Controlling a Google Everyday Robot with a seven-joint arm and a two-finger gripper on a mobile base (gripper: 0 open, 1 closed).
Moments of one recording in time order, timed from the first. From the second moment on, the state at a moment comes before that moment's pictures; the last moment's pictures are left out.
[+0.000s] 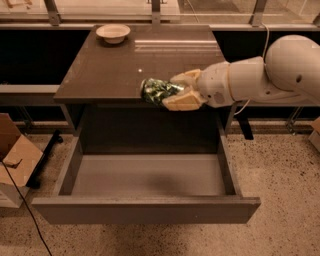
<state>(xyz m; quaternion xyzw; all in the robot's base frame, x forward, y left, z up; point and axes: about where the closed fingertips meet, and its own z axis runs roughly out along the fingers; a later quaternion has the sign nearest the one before) 0.586 -0.047 0.898 -0.53 0.67 0.24 0.47</state>
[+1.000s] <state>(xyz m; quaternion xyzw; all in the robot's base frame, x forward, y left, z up) 0.525 -0.068 0.806 -0.53 0.71 0.28 0.38</state>
